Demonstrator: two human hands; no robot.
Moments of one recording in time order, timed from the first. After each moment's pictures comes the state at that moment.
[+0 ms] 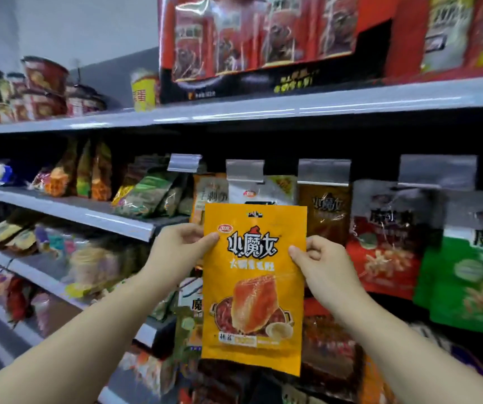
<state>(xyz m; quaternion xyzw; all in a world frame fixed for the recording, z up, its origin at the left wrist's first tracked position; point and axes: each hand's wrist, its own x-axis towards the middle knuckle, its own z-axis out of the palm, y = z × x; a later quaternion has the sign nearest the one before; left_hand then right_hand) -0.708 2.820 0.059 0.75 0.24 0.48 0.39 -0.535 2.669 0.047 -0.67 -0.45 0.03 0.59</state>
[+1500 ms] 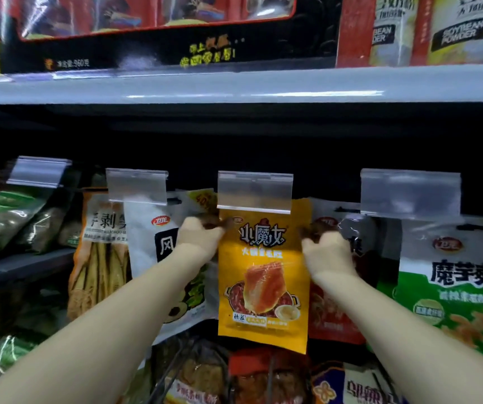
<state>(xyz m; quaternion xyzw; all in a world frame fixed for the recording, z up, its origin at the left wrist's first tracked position) -0.446 2.869 0.102 0.74 0.23 0.44 0.45 -0.357 2.687 0.107 -0.82 -0.22 -0.15 0.50</state>
